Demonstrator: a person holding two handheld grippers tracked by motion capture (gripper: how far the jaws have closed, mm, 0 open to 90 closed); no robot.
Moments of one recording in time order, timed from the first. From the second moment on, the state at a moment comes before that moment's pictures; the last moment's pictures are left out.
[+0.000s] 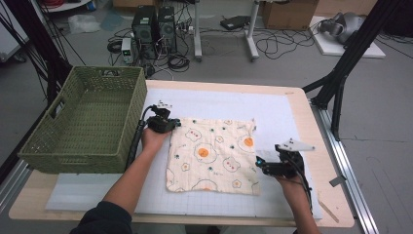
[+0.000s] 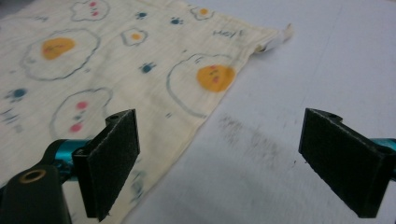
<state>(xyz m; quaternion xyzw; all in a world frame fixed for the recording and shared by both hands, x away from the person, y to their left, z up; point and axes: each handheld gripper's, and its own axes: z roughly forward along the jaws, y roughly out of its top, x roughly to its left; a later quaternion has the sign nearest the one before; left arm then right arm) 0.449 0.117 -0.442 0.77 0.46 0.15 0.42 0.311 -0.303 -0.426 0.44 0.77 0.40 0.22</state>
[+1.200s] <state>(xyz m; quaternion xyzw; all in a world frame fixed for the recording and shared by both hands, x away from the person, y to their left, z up) 0.436 0.128 -0.411 0.74 0.43 0.20 0.48 0.417 -0.271 -0.425 0.45 0.77 0.40 0.22</state>
